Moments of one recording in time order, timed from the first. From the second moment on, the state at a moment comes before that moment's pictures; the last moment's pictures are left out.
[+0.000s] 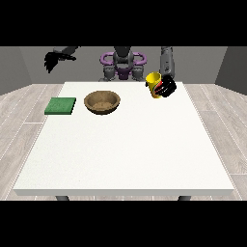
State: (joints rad) left arm -0.59 0.26 0.08 -0.61 -0.30 0.46 -0.60; right arm -0.16 -0.31 -0.30 -1.33 -0.22 0.35 -0.18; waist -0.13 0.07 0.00
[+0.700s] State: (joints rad) left arm -0.80 0.29 -0.14 -0.61 -0.65 0.52 -0.10; right arm -0.18 -0.36 -0.34 -1.15 -0.23 0.42 -0.26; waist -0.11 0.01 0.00
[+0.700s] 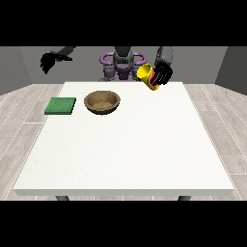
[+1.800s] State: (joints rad) left arm -1.05 0.07 -0.72 -0.48 -1.42 0.28 0.36; right arm -0.22 -0.39 -0.35 -1.01 -0.23 0.46 -0.29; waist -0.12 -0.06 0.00
